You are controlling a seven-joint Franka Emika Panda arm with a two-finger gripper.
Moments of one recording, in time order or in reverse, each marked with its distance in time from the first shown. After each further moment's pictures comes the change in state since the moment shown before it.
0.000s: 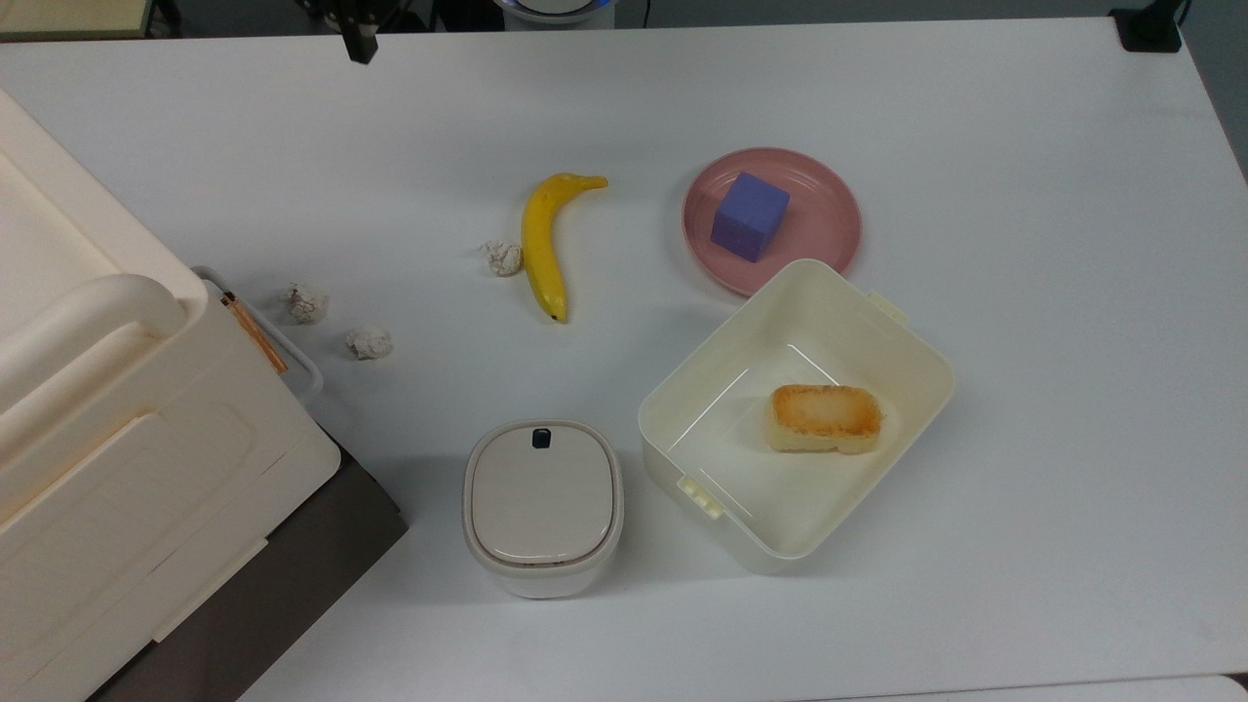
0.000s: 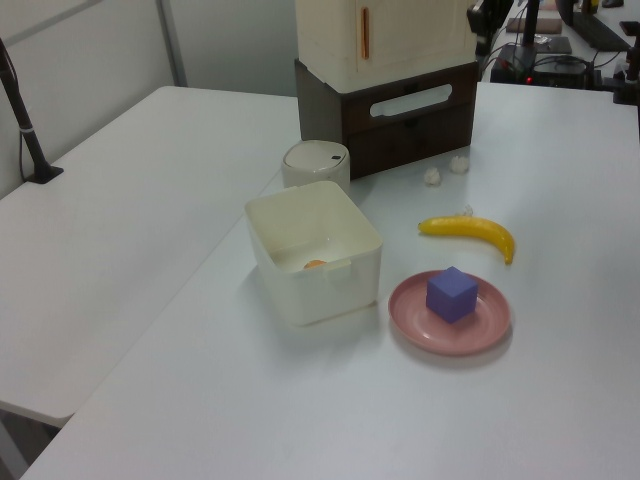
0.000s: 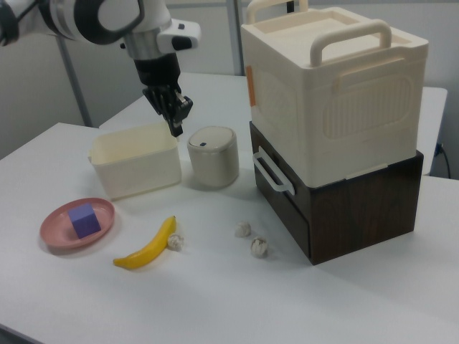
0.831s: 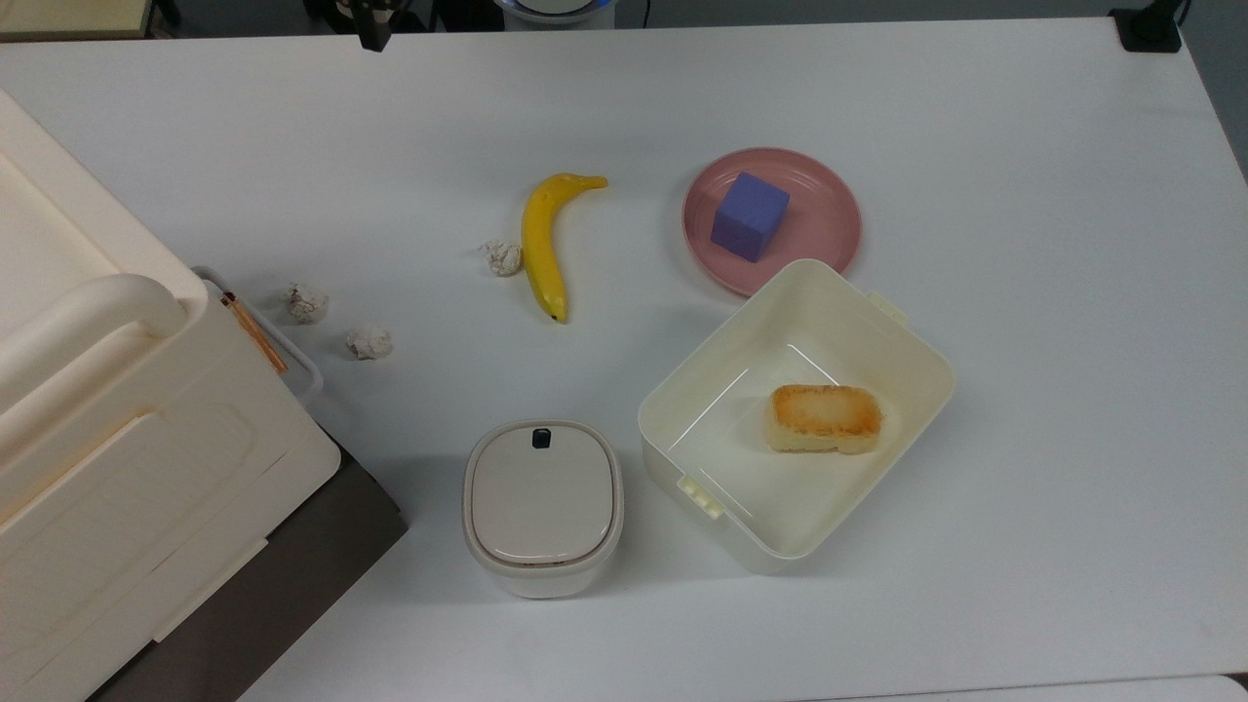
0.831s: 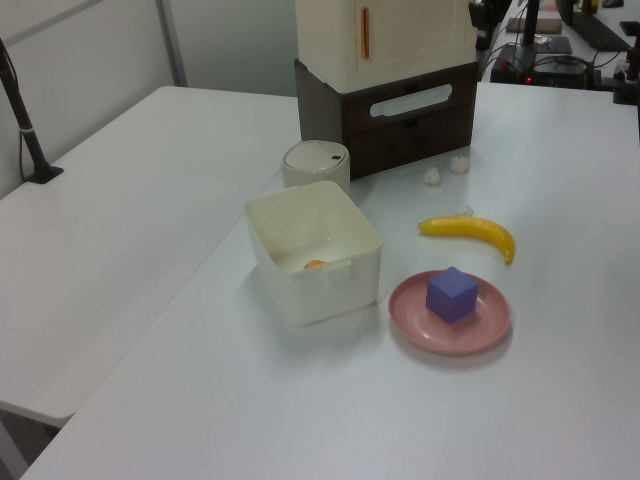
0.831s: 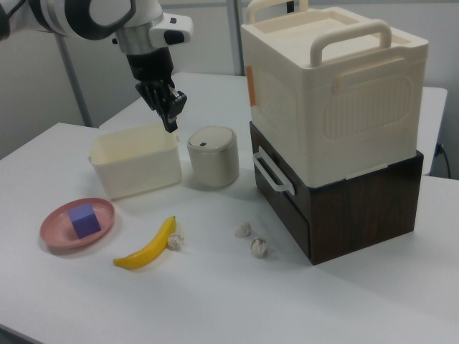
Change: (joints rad) arm 0.064 -0.015 -0.046 -0.002 0.000 -0.001 -0.001
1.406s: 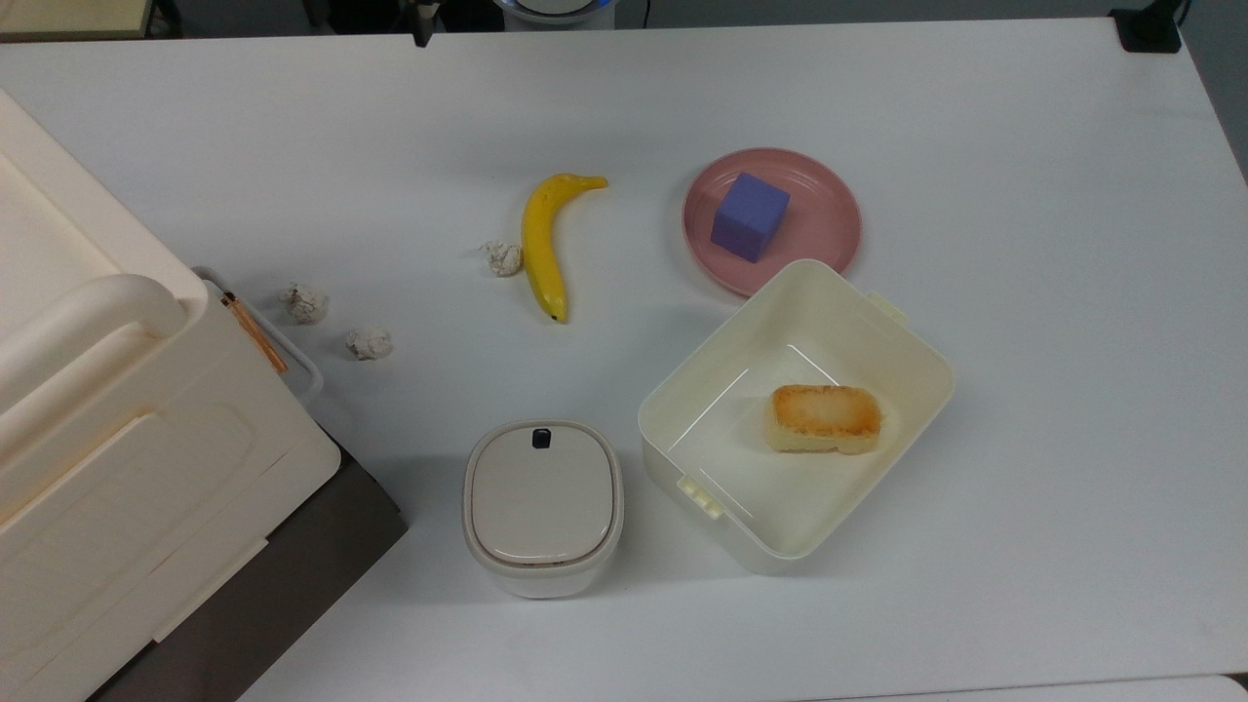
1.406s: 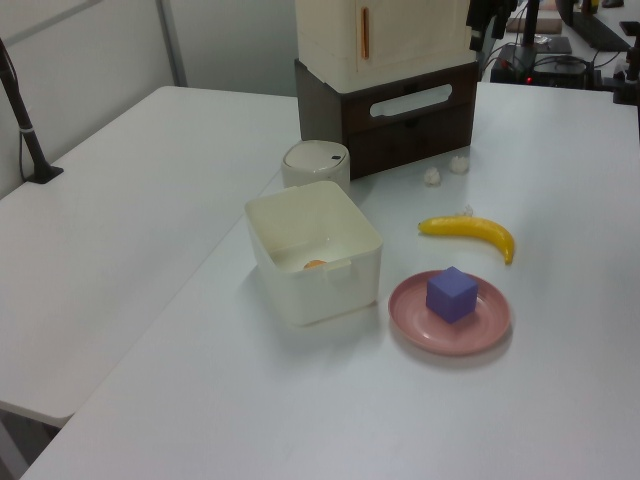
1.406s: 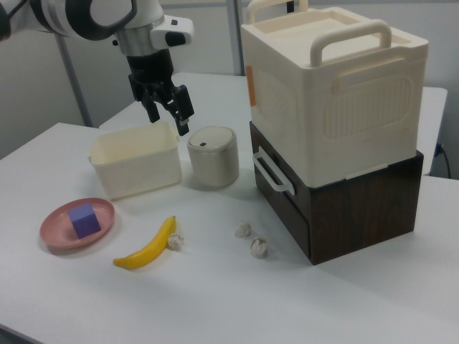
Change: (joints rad) arm 0.001 0.000 -0.005 -0.001 0.000 -0.020 -0.024
